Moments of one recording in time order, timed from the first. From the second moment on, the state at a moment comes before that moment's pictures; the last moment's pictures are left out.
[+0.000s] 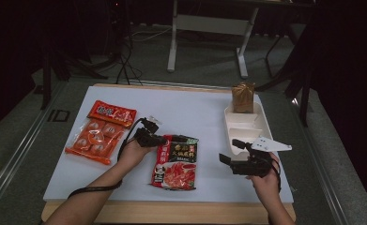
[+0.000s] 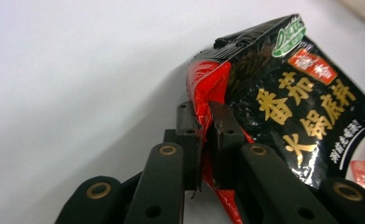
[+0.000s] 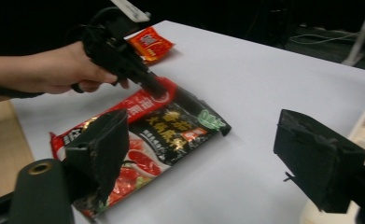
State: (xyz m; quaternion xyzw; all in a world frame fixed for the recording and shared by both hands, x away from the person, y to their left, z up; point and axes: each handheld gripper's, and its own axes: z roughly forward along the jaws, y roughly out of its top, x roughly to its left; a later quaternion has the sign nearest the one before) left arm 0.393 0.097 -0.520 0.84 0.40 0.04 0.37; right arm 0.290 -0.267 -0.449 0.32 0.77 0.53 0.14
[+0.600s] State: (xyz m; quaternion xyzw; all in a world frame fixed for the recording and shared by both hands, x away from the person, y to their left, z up) left arm 0.363 0.094 -0.467 0.82 0.36 0.05 0.45; right arm 0.288 -0.271 -0.441 0.31 0.77 0.52 0.18
